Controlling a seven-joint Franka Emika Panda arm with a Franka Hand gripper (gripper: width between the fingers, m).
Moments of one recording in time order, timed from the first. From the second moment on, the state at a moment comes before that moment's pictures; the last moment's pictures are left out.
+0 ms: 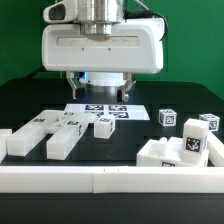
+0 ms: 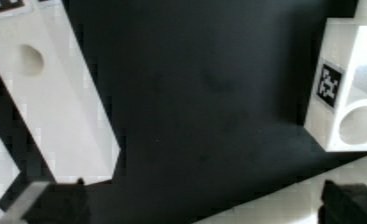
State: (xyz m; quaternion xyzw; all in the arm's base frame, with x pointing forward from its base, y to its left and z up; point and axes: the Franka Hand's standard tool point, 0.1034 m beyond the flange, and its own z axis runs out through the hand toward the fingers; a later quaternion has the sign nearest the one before) arm 0.541 -0.045 0.096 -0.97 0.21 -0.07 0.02
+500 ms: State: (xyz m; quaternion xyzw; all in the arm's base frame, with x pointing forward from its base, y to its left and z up) arm 0.492 -0.053 0.070 -0.98 0.17 -0.08 -0.01
